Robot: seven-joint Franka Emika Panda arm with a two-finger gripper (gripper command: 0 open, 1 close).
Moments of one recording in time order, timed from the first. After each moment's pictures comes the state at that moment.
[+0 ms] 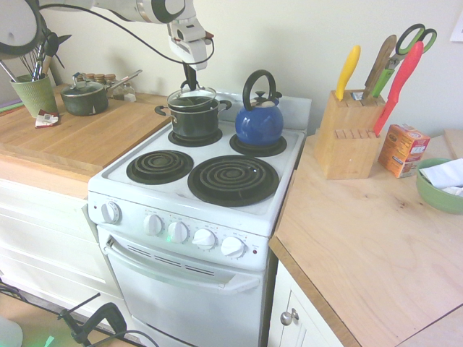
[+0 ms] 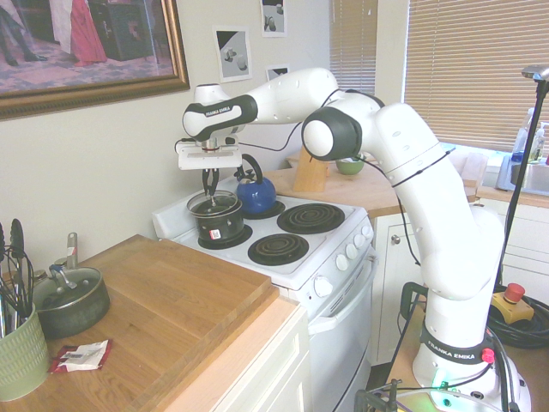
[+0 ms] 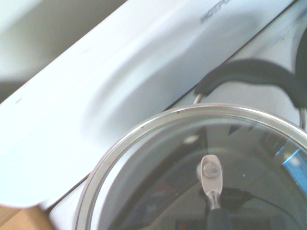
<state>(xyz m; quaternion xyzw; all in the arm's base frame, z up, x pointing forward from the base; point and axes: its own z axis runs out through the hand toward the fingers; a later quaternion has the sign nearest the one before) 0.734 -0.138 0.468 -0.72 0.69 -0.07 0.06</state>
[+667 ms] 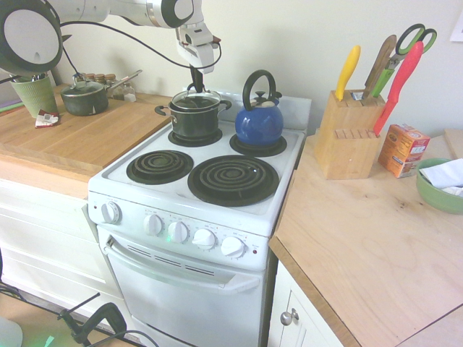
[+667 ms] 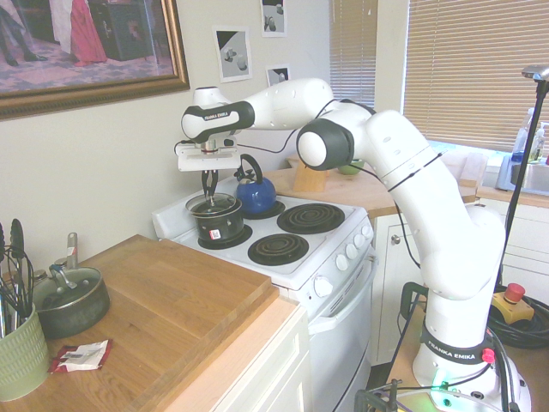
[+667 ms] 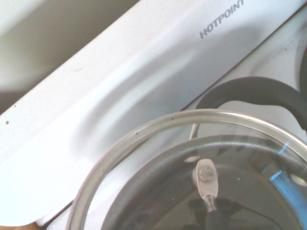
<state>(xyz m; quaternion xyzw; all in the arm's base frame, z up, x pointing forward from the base) 0.747 -0.143 0.460 -0.72 0.69 -0.07 0.06</state>
